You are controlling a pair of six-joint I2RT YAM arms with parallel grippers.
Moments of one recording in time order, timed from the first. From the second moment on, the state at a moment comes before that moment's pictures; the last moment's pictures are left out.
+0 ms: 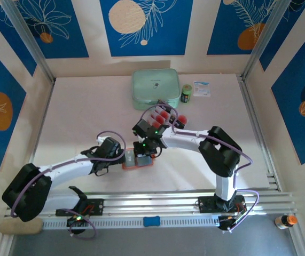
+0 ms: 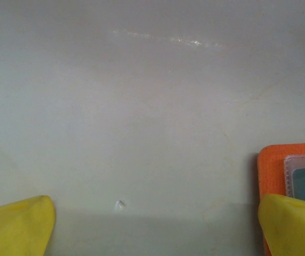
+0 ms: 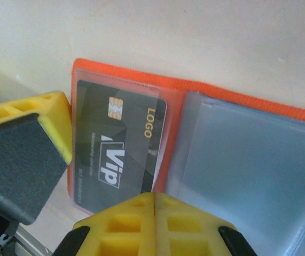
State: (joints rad) left arm -0.64 1.23 0.46 -0.33 -0.28 -0.73; right arm 0.92 1.87 1.22 -0.50 -0.25 0.68
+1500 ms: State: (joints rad) left arm -0.64 1.24 0.46 -0.32 -0.28 -0.73; right arm 0.94 1.94 1.25 -0.50 -0.26 0.68
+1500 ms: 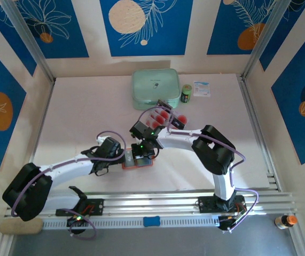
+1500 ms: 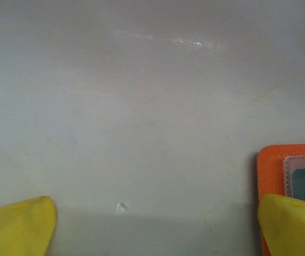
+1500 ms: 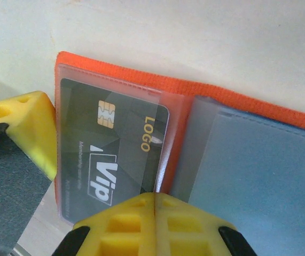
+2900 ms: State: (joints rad) left arm -0.64 1.11 0.56 -0.33 -0.22 -0.70; right arm 0.88 1.82 1.19 -0.46 -0.30 0.71
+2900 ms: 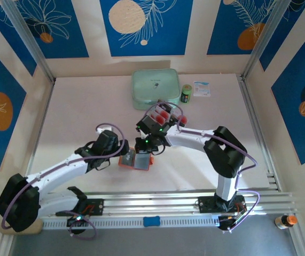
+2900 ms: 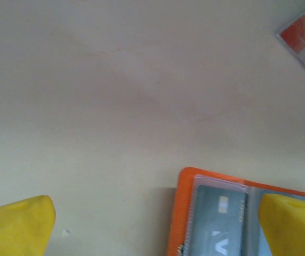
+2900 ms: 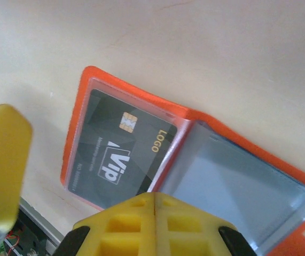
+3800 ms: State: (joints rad) left arm -0.74 1.27 0.60 -0.23 -0.08 -0.65; right arm 0.82 1.83 1.10 -0.46 -0.26 0.71
